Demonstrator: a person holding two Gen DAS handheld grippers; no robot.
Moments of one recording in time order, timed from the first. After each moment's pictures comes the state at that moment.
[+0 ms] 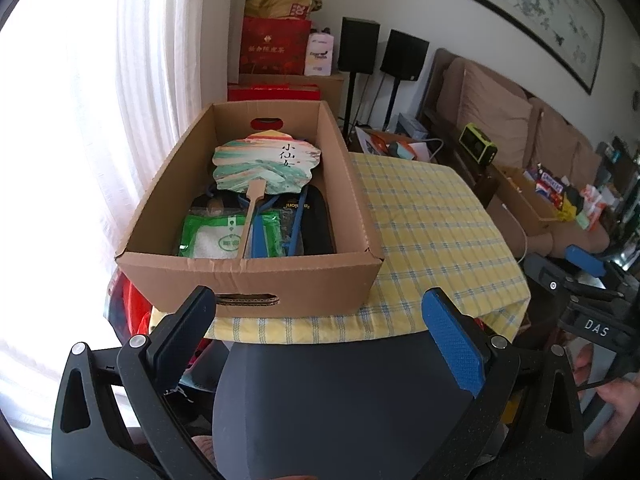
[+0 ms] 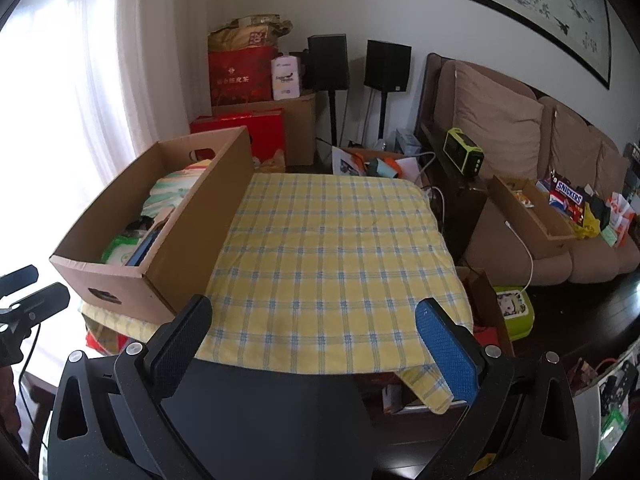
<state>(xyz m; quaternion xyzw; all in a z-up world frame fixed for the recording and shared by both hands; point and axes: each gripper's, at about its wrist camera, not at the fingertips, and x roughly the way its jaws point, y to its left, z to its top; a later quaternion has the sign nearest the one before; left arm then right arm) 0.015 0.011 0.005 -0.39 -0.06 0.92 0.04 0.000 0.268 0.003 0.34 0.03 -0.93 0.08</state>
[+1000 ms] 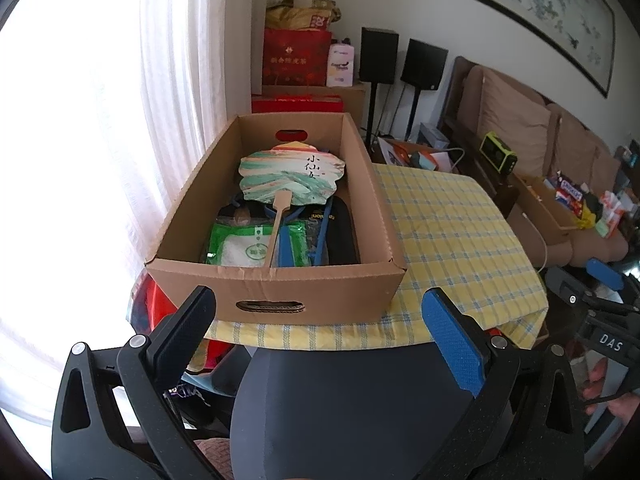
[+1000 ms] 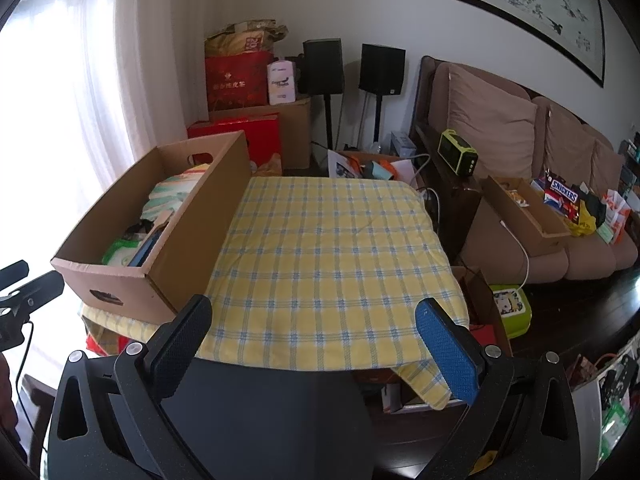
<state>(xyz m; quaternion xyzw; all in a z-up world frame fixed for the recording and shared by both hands) 0.017 0.003 0.012 -0.37 -0.04 0.93 0.00 0.009 0.268 0.006 0.34 0.03 -0.94 0.07</state>
